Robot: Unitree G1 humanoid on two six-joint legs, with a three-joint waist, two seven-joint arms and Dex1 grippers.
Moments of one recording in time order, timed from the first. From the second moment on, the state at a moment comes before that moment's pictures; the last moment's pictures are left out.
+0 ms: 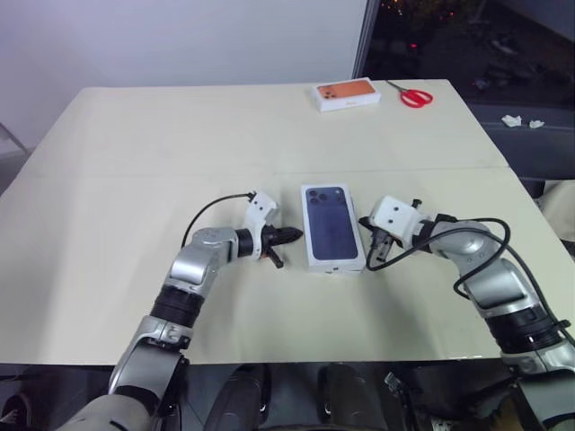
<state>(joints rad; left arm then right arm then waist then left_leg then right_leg) -0.59 0.23 -0.17 0.29 -0.25 0.53 -0.85 -0.41 -0.73 0.16 -0.04 -0.07 0.30 0.79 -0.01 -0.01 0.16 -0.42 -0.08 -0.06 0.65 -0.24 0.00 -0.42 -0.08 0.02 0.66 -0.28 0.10</state>
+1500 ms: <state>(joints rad) -0.64 0.20 -0.19 0.33 -0.23 0.54 -0.85 -0.39 -0.80 0.15 -0.17 -0.10 0.38 0.88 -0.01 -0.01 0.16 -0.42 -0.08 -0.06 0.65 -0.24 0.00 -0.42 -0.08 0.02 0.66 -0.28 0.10</state>
